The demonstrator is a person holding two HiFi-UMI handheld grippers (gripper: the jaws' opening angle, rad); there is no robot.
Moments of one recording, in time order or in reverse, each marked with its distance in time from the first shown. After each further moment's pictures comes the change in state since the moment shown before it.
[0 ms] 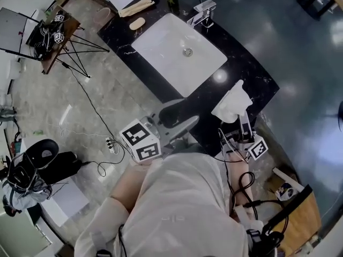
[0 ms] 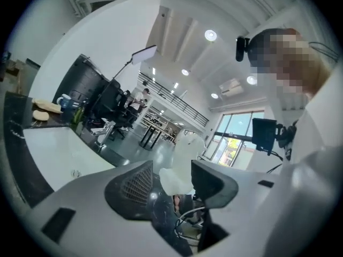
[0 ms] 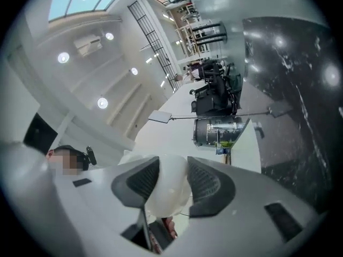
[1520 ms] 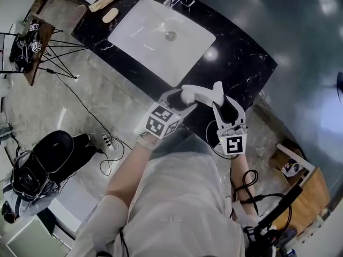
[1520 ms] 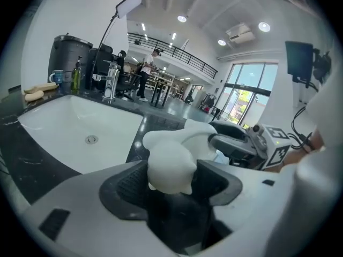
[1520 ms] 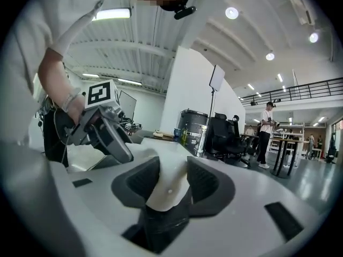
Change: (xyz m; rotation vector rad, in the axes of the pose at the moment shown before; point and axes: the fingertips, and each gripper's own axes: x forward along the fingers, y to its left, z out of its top) left arm 0.048 0.114 -0.196 0.133 0.541 0.151; right arm -0.038 -0.081 -0.059 -1.661 0.602 -0.347
